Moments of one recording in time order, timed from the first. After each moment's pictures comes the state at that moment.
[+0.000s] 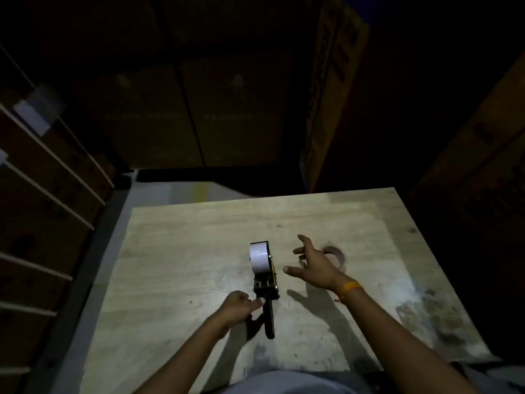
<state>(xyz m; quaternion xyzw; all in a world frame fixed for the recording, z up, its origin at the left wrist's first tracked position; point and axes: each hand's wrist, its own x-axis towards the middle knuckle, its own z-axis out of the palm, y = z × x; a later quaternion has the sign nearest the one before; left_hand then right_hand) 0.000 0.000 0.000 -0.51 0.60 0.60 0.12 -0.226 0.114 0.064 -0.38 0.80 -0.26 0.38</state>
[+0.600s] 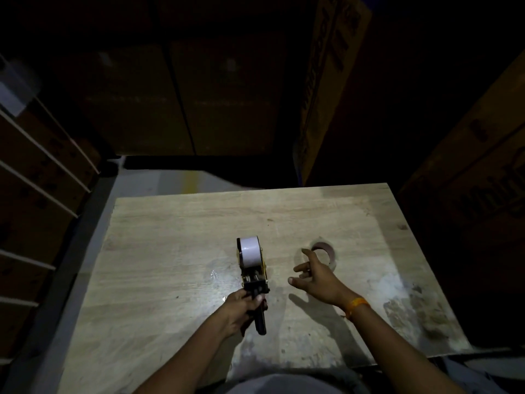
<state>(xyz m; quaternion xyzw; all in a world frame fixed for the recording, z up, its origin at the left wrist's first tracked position) -0.018 0.023 -0.041 -0.48 0.38 0.79 0.03 -0.239 0.156 0.033 -0.32 0.78 -0.29 0.45</state>
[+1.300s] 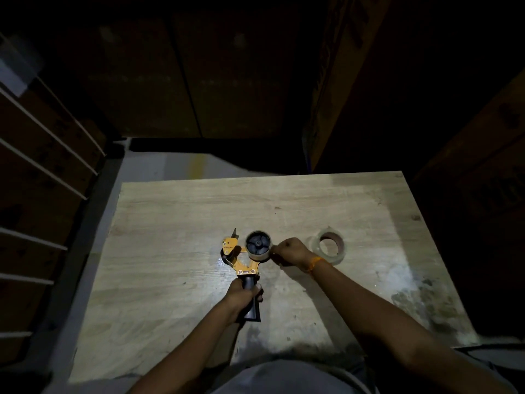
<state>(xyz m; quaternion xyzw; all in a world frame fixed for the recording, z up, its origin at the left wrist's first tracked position) -0.018 0.015 -0.060 -0.53 0.45 0.72 0.03 -0.229 0.052 -0.049 -0.19 0.81 -0.27 0.49</state>
